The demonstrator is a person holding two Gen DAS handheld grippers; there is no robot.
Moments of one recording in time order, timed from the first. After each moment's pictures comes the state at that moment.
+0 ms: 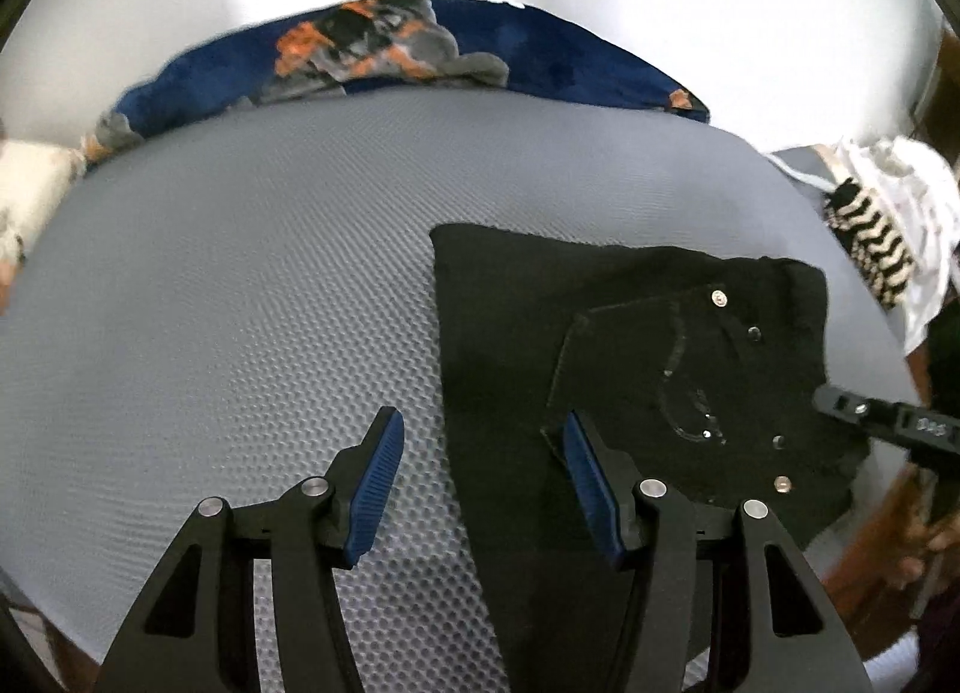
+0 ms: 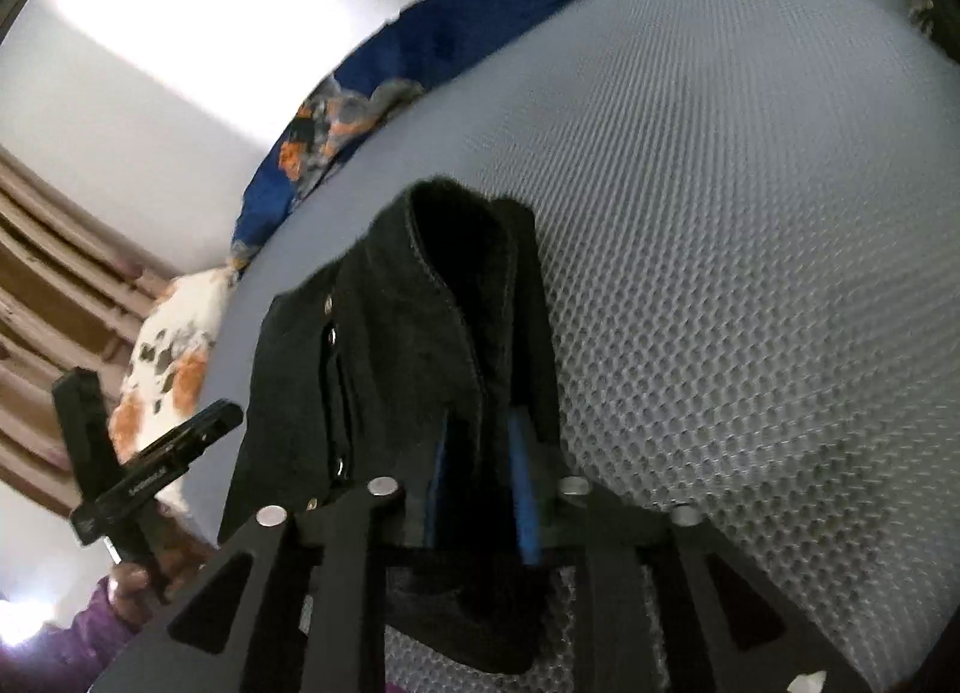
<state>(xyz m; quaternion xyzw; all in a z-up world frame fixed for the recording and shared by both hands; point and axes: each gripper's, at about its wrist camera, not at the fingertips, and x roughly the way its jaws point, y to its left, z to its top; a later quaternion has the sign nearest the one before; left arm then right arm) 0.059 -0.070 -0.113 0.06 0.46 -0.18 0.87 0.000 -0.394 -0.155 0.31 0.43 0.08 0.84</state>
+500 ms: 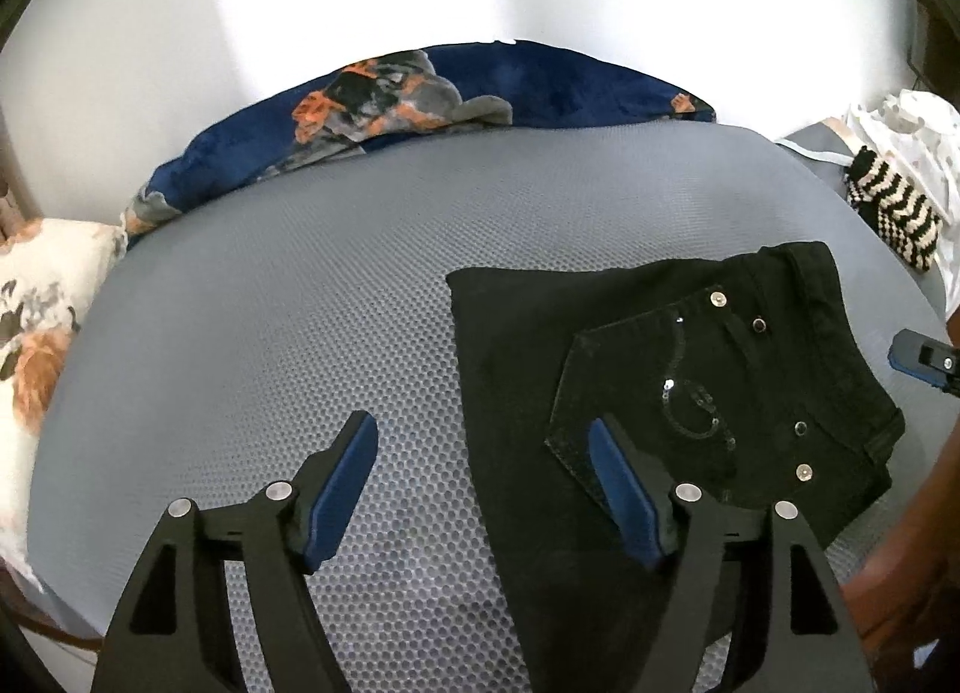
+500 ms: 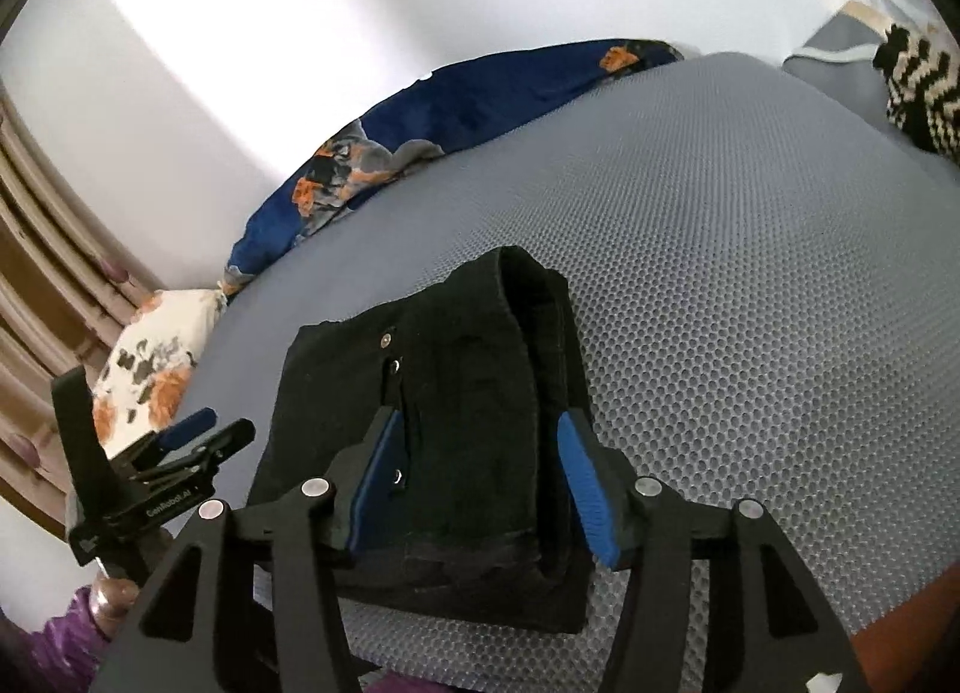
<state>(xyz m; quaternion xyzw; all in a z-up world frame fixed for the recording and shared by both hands) 0.040 -0.080 -0.097 0.13 0.41 -0.15 0.89 -0.023 -0.367 -0.109 0.26 0.39 0.05 0.88</state>
